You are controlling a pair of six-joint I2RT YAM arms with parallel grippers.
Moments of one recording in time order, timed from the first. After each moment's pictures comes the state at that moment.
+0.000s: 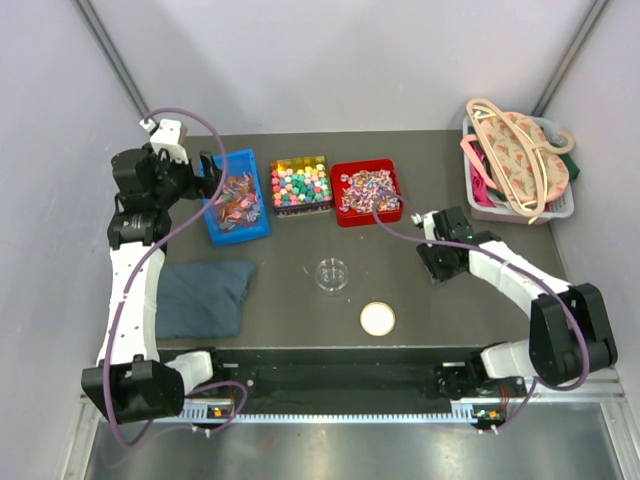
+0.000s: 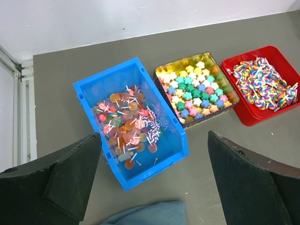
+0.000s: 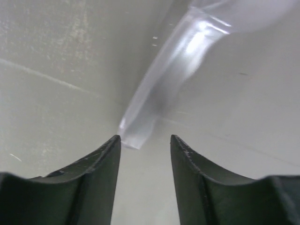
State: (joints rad) left arm 0.14 1.15 1.22 -0.34 0.42 0.05; right arm 0.31 1.36 0.77 -0.56 0.08 -0.16
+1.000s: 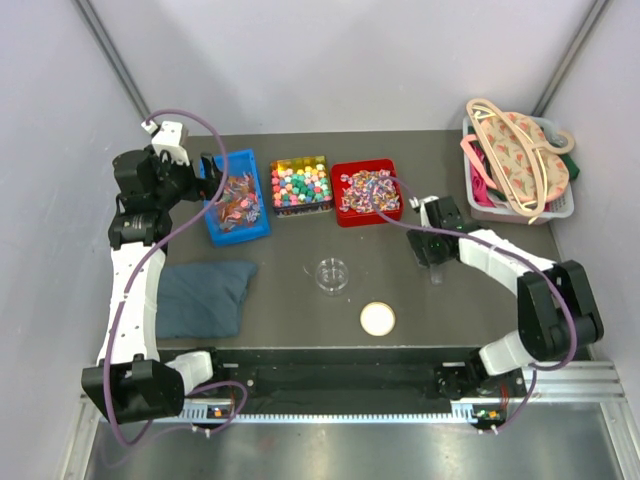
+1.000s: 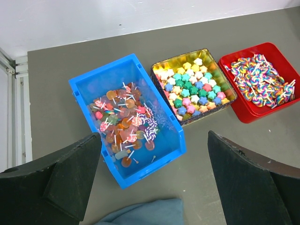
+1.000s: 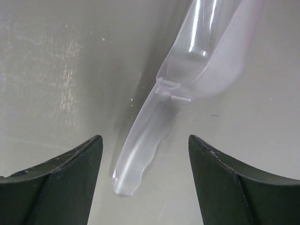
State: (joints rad) left arm 0.14 1.15 1.21 -0.35 0.43 0.05; right arm 0.31 1.46 0.84 -0.42 0.16 -0.09
